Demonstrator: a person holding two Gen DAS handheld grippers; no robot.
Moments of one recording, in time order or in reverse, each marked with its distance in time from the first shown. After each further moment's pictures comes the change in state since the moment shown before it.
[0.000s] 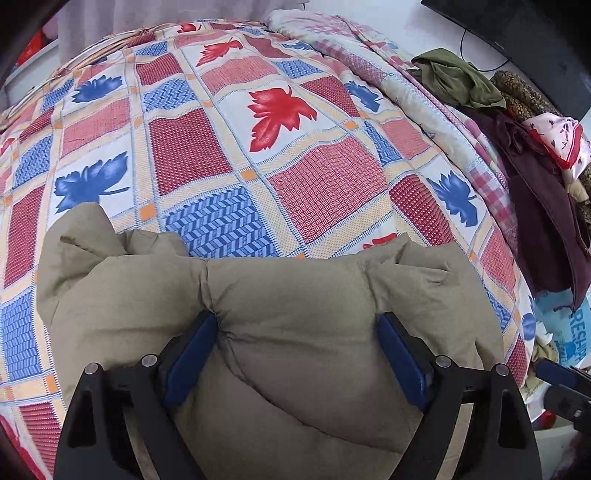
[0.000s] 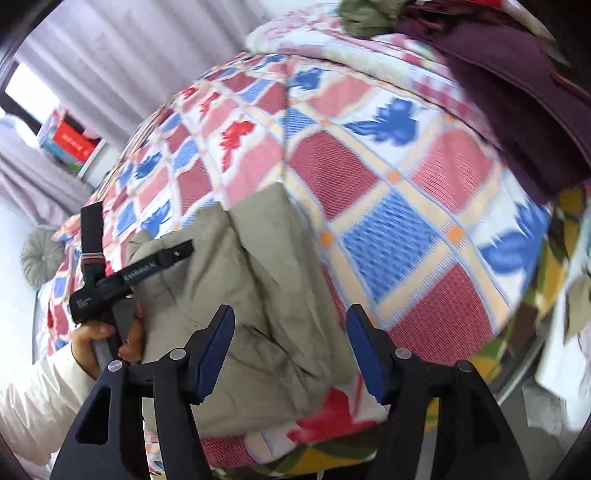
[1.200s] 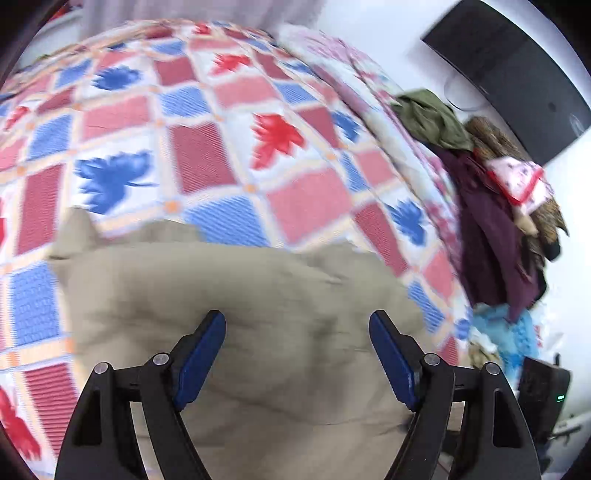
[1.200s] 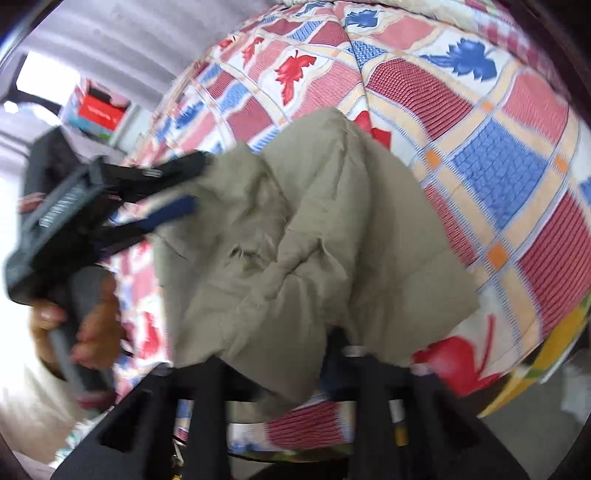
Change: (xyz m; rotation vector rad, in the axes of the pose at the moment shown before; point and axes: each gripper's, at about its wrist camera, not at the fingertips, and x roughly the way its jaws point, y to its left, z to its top) left arm -0.090 0.048 -0.009 -0.102 -0.028 -0.125; right arm 0.047 0.061 -0.040 0.014 0.165 0.132
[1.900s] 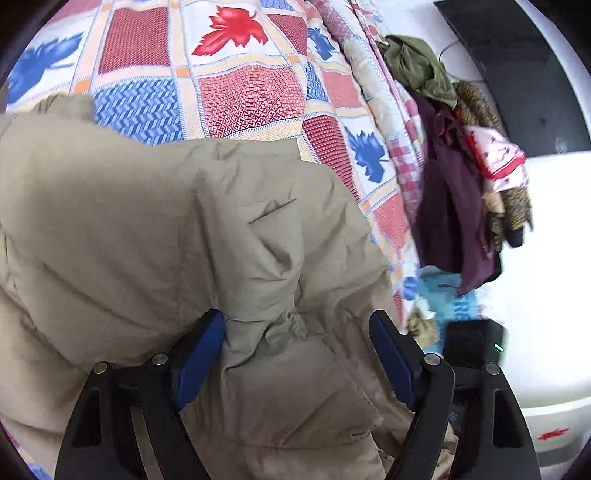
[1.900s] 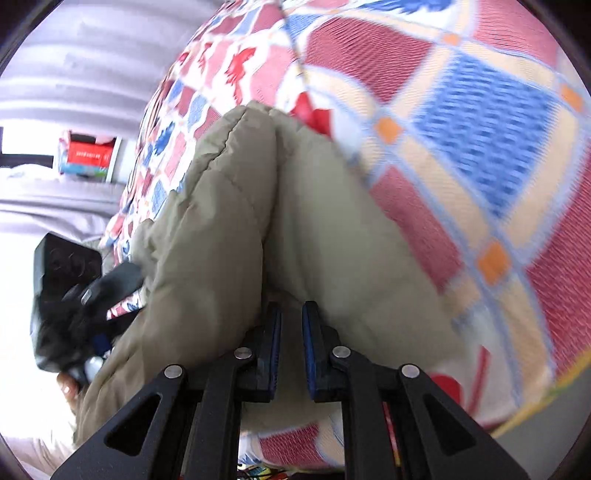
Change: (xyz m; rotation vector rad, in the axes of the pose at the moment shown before) left arm 0.086 -0.053 -0.028 -0.123 0.312 -0.299; right arm 0.024 -0.073 0.005 0.231 0.062 0.166
